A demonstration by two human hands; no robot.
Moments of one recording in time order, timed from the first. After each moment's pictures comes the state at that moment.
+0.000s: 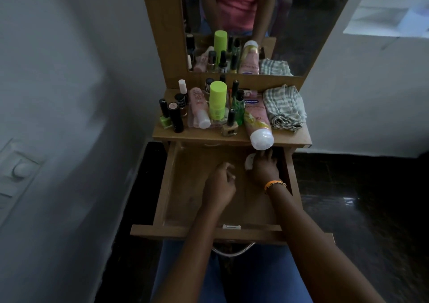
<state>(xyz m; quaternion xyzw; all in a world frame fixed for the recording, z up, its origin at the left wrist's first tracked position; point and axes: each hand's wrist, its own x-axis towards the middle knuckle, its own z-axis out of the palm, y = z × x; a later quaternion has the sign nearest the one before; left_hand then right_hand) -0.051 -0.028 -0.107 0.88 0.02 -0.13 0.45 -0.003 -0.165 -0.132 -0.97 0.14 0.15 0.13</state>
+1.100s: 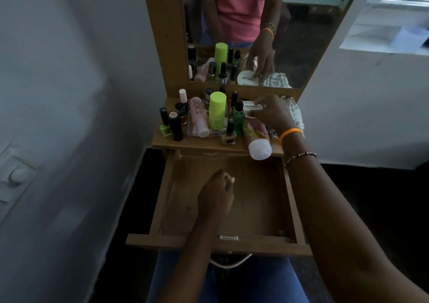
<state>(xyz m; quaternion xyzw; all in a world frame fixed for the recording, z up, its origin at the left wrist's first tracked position) -0.054 -0.030 -0.102 0.93 0.01 -0.03 0.37 0.081 -0.181 0.007 -0.95 0.06 -0.04 0.30</state>
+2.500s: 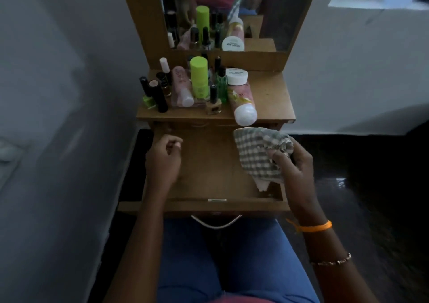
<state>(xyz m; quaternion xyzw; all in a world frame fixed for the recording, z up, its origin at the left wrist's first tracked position) -0.060 0.037 -0.072 0.87 0.12 0.05 0.48 -0.136 -0.182 -0.020 -0.70 0.06 -0.12 0.70</state>
